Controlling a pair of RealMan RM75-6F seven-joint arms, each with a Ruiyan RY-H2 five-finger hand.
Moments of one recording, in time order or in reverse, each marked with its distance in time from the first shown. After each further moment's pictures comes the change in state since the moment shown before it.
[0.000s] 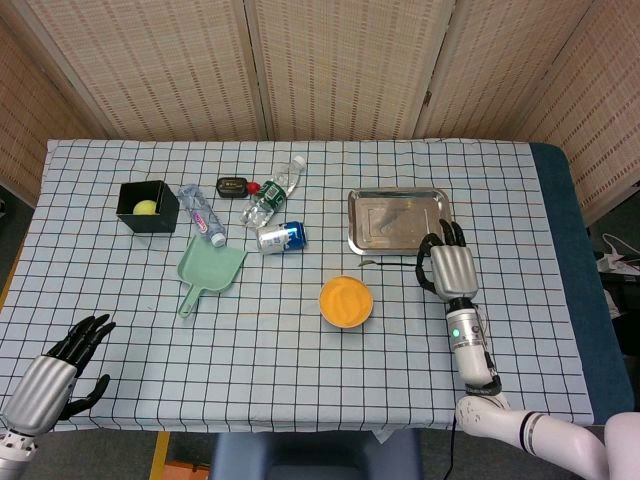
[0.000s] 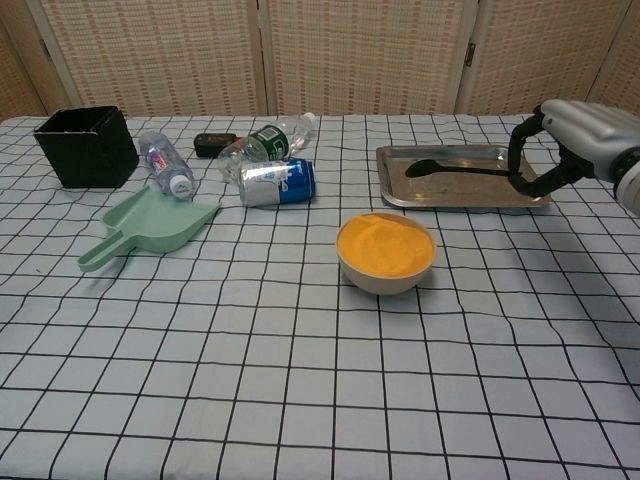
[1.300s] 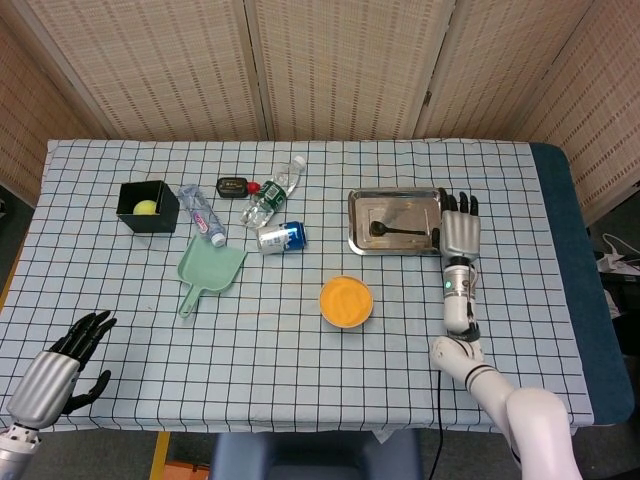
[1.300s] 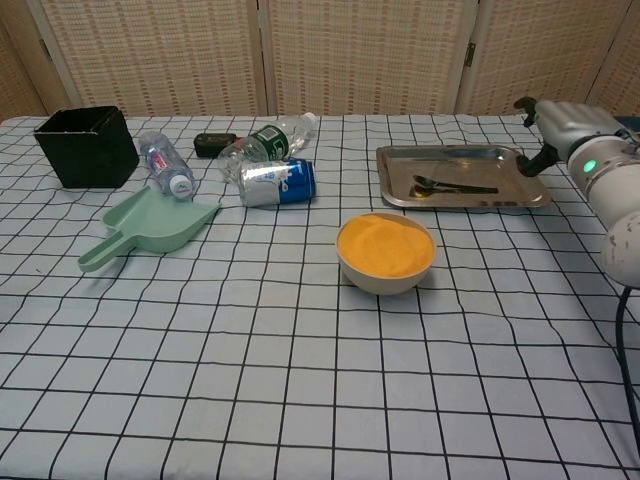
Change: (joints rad) left arm -0.013 -0.009 -0.010 0.006 -0.034 -0.035 0.006; right arm 0.261 -0.326 0.161 0.834 0.086 -0.270 0.173
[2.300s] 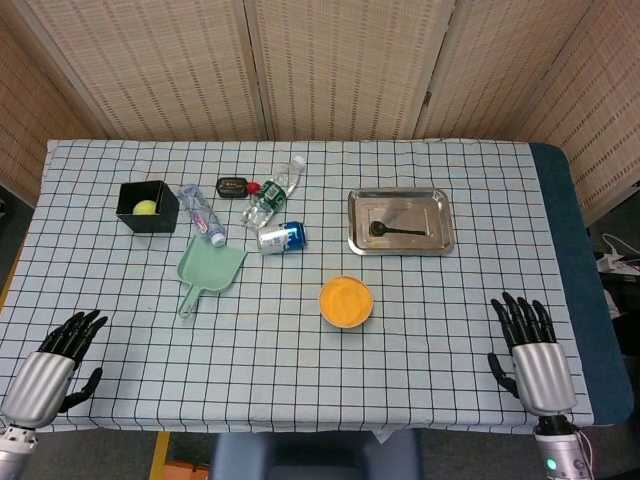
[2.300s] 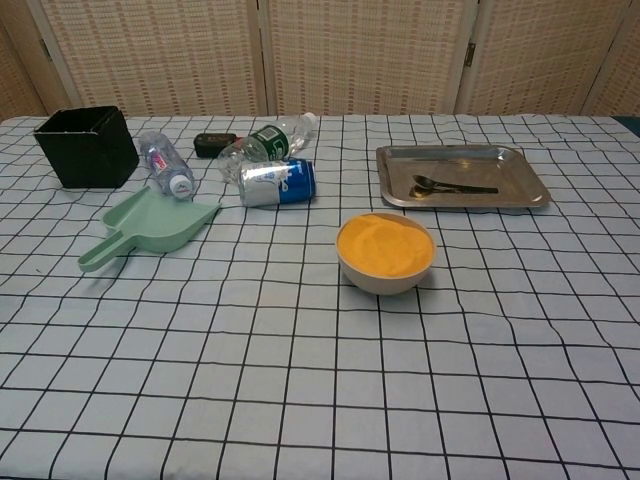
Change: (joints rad) left arm 0.021 -0.008 -0.017 -0.024 -0.057 -0.013 0.142; right arm -0.746 0.653 -0.567 -1.215 -0.605 0.803 -0.095
